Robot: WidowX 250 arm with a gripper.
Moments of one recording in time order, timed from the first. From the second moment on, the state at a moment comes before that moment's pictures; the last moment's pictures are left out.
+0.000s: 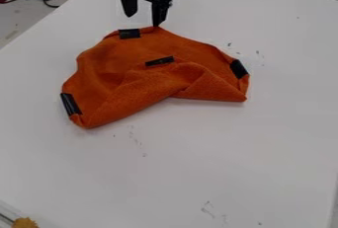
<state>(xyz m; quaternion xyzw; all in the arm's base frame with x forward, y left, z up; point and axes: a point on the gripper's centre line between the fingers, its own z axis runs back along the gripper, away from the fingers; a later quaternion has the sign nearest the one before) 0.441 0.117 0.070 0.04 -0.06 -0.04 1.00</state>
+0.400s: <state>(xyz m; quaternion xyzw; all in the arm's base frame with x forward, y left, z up) 0.436 0.106 0.030 0.02 -0.05 -0.03 1.00</state>
